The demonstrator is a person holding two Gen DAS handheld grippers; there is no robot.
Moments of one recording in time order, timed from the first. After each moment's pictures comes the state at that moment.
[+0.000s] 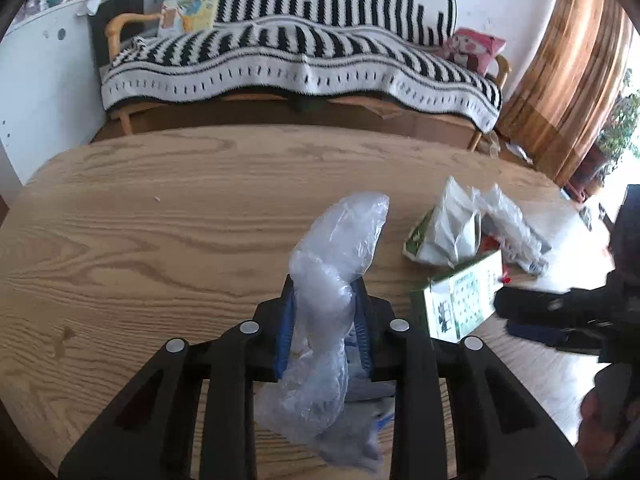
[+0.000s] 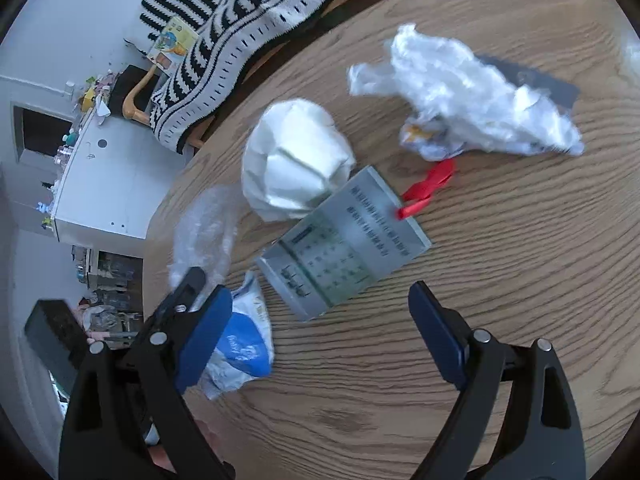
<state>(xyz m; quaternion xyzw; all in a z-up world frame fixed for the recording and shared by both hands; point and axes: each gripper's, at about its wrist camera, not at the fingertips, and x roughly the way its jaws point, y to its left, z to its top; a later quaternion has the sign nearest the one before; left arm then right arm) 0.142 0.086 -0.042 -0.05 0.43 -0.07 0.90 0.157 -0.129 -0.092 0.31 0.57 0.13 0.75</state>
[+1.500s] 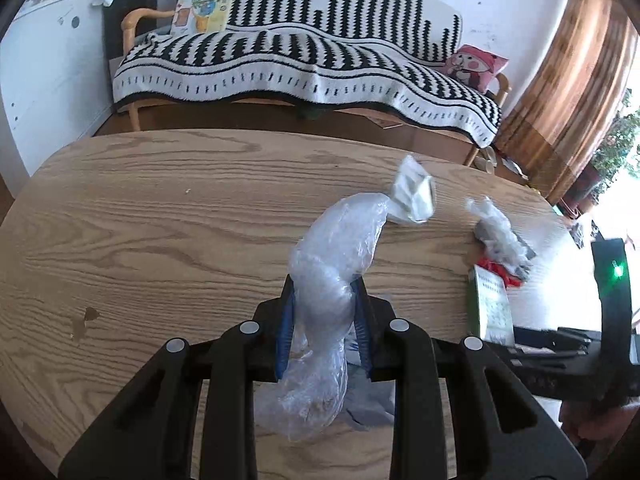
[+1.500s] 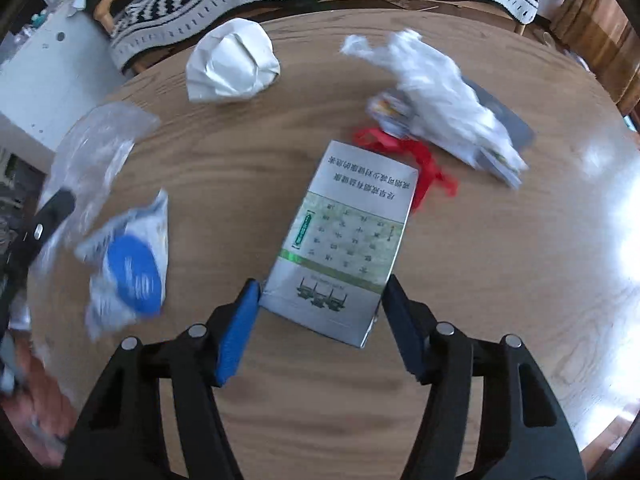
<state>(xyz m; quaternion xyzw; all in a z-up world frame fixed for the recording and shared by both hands) 0.114 0.106 -0.027 -0.08 0.42 -0.07 0.90 0.118 -0.119 -0.088 0.06 0.60 0.07 0.80</state>
